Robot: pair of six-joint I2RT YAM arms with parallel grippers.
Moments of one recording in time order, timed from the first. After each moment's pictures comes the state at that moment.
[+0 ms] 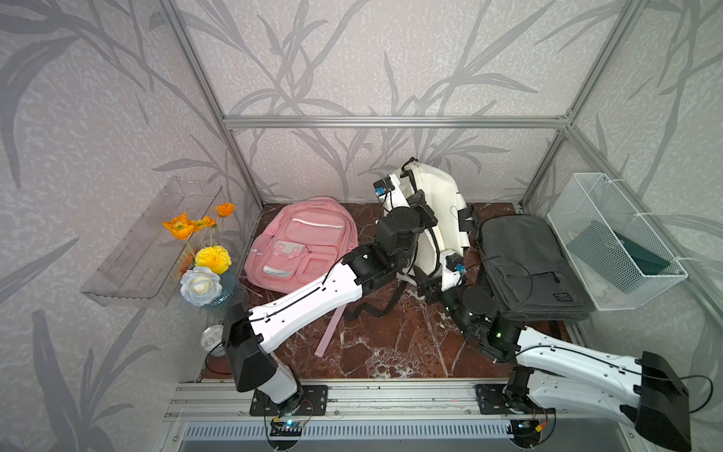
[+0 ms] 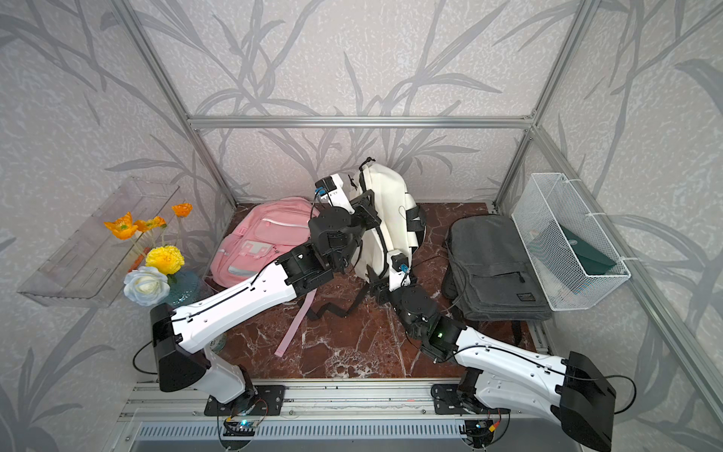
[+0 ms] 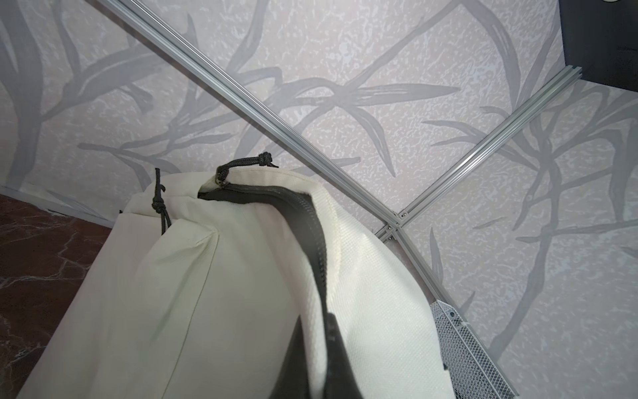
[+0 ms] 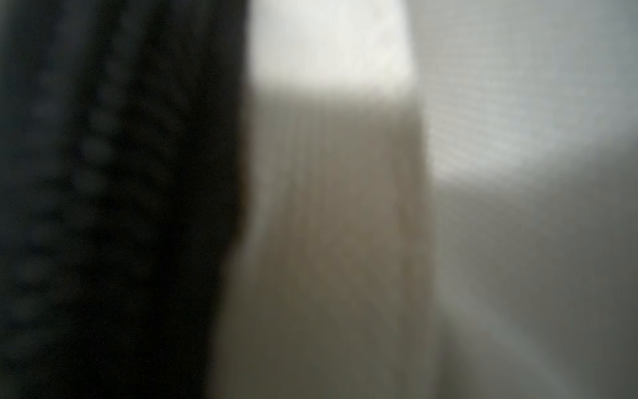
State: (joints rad) left arm -0.95 1.56 1.53 0.06 -0.65 -0.73; right arm 0.98 0.99 0.57 0.40 0.57 0.16
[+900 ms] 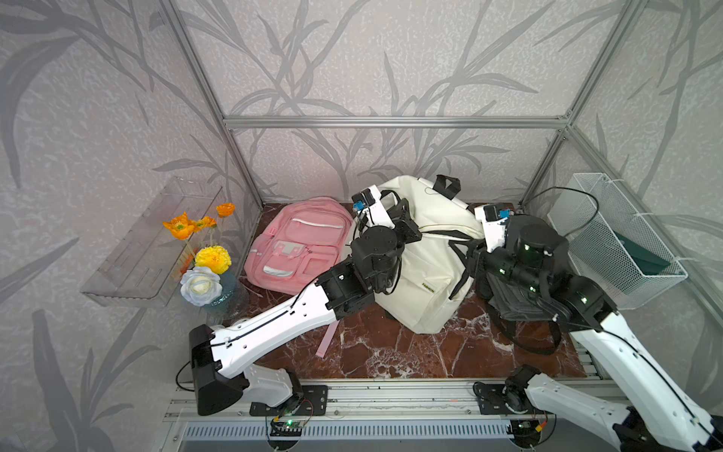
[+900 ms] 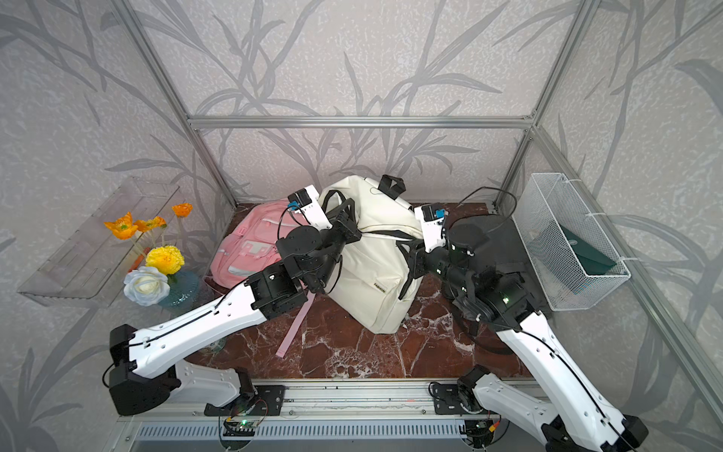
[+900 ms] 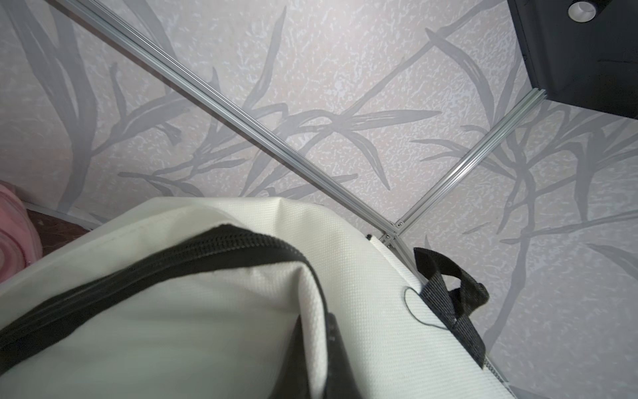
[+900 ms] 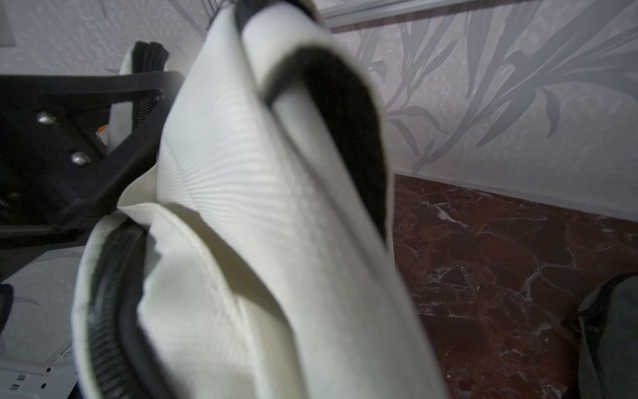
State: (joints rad) left arm -1.01 1.36 1.37 0.07 -0.77 -0.64; right arm 0.52 1.01 1.28 -0.63 -0.18 0.29
